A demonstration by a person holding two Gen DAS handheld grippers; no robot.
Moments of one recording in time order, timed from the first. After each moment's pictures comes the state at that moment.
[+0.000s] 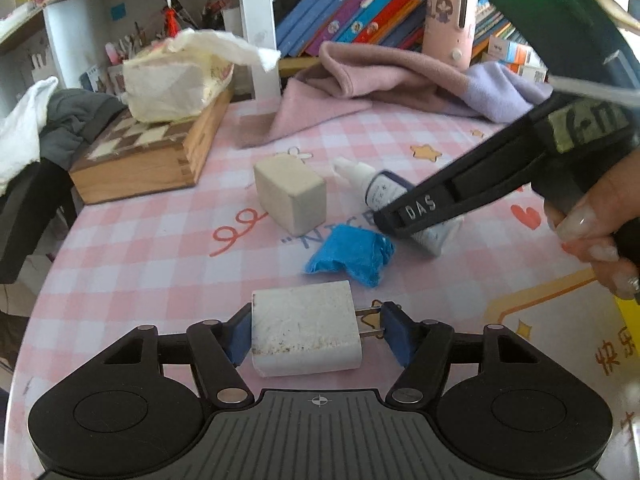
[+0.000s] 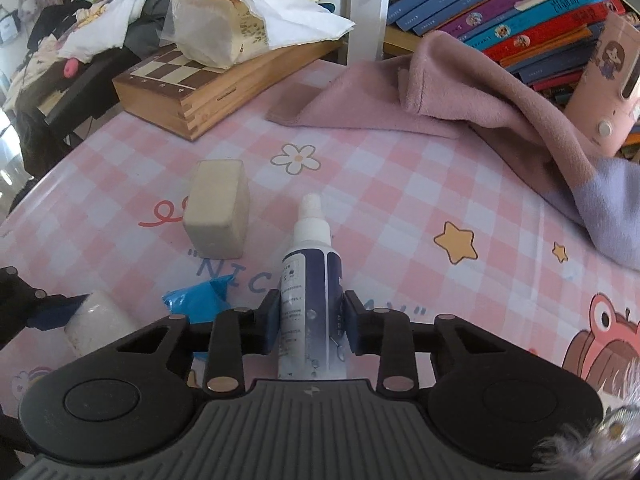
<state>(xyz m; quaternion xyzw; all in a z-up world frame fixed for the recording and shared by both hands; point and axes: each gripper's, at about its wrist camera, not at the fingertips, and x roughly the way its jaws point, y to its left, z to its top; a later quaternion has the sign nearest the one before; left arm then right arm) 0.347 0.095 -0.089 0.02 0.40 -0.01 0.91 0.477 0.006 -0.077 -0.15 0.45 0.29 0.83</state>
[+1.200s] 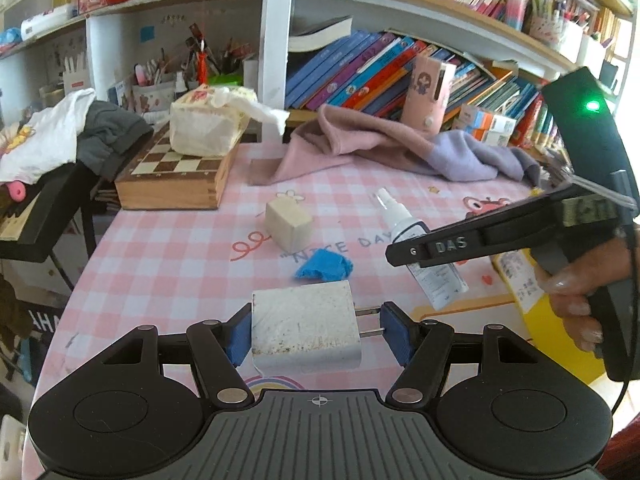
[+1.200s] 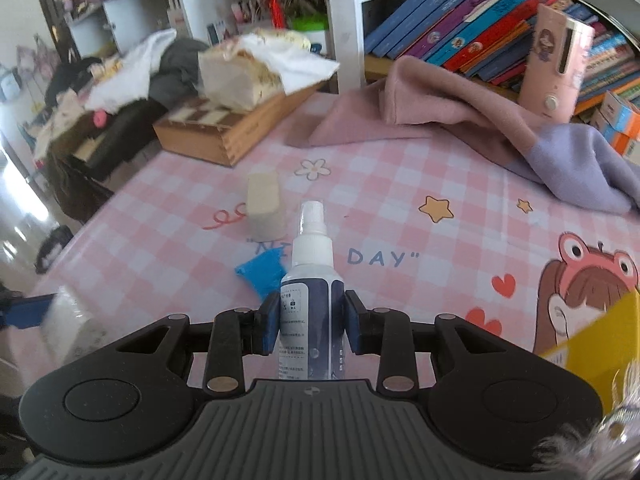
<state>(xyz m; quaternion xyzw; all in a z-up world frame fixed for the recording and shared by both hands) 0.268 0.108 -0.018 -0.04 0.36 -0.04 0.93 0.401 -0.040 -0.023 -0.06 0.43 0.28 0.86</state>
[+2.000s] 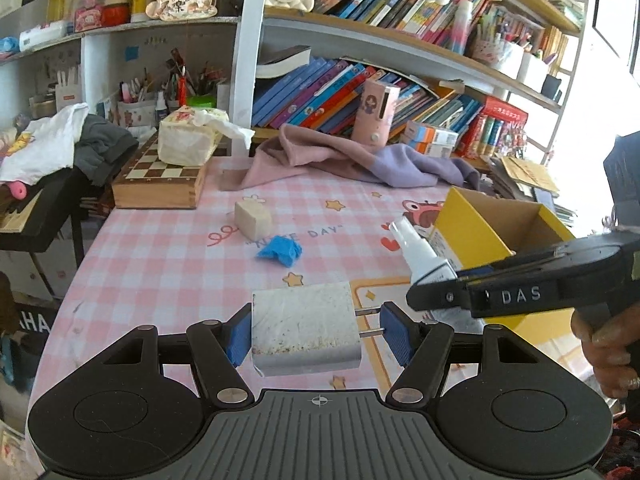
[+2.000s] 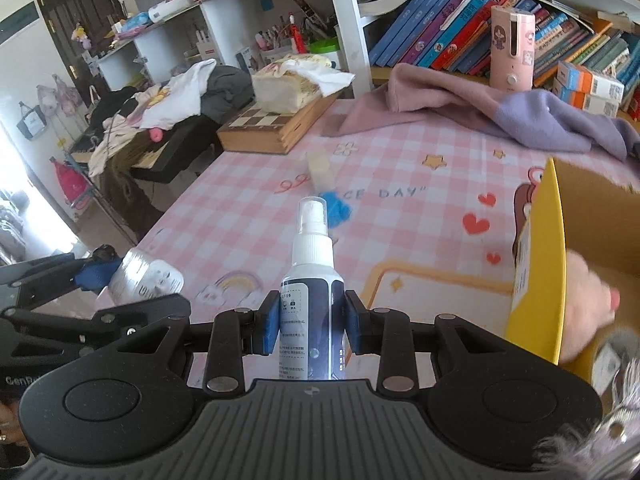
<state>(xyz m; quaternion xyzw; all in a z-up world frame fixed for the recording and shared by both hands) 0.174 0.102 0.016 -0.05 0.33 -0.09 0.94 0.256 -0.089 0.022 0.00 0.42 0.30 0.86</state>
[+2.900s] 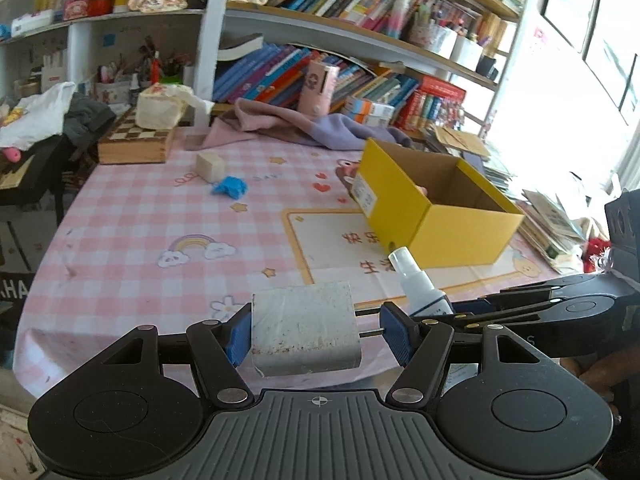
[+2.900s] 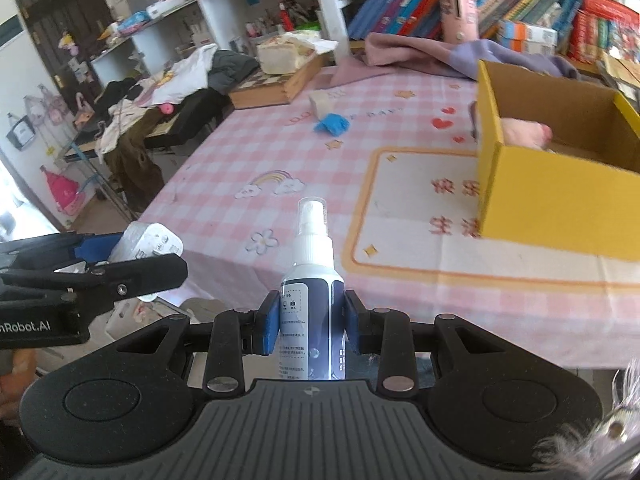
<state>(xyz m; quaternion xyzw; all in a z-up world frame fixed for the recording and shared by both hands) 0.051 0.080 0.018 -0.06 0.34 -0.15 0.92 0.083 -0.132 0.015 0.03 0.43 0.24 0.87</state>
